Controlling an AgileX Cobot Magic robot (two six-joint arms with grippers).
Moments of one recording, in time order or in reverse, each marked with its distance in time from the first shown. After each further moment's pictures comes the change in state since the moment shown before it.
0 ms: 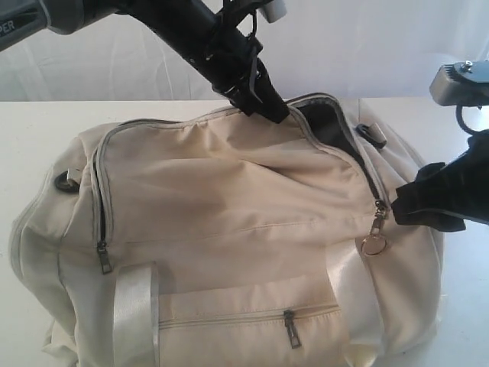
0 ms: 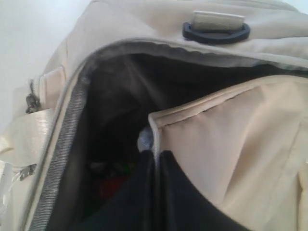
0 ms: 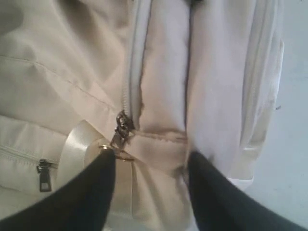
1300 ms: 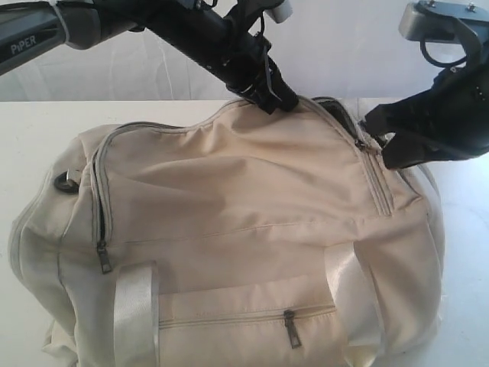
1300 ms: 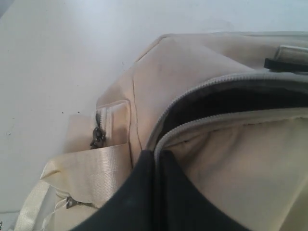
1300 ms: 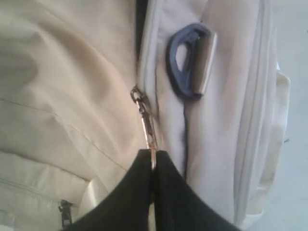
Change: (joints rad) left arm -0.009 0.043 0.000 -0.017 -0.202 0.000; right arm 0.004 0.206 -0.257 0.017 0.088 0.054
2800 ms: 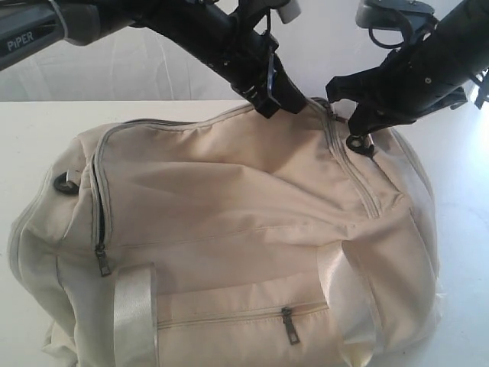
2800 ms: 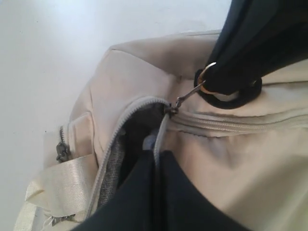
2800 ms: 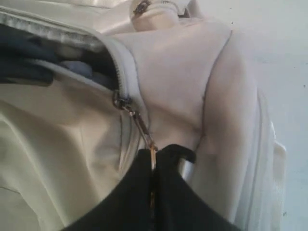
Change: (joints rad) left arm -0.012 -0.015 0.000 -0.034 0.054 0.108; right arm 0.000 0.317 -0.235 -0.004 -0.085 0.006
